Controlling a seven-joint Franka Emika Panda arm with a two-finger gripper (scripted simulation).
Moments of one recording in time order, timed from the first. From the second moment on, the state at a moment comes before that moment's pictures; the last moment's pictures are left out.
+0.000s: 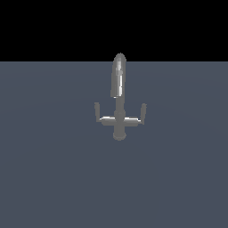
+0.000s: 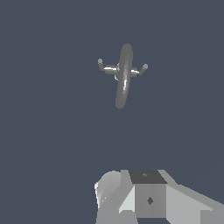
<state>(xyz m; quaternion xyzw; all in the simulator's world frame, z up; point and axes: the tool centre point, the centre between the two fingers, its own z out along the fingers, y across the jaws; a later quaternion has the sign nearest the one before) -0.249 -0.003 0.488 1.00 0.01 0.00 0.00</state>
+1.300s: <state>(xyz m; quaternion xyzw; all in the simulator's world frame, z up) -0.242 -0.022 0.495 1.00 0.06 -0.01 0.04</state>
